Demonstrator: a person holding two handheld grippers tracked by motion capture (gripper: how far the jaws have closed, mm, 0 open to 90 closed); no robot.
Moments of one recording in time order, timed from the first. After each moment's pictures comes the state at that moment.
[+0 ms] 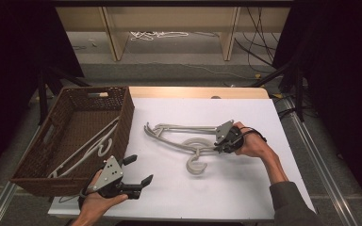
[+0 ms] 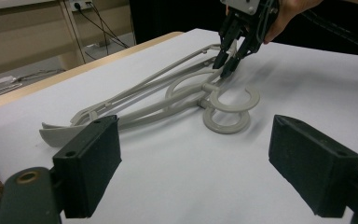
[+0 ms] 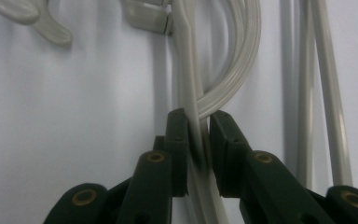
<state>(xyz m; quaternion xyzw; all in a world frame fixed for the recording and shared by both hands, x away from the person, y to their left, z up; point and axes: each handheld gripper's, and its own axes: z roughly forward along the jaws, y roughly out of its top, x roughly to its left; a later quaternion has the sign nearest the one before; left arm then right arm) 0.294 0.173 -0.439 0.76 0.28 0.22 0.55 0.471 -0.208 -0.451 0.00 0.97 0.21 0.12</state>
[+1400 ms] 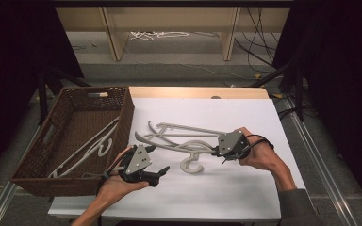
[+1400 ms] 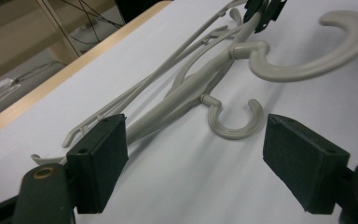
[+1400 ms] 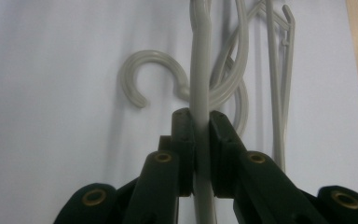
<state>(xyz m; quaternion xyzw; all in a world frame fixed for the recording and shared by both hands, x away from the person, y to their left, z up) 0.336 0.119 -0.420 0.83 0.22 0.23 0.46 0.411 -0.200 -0.401 -0.08 0.95 0.26 0.19</state>
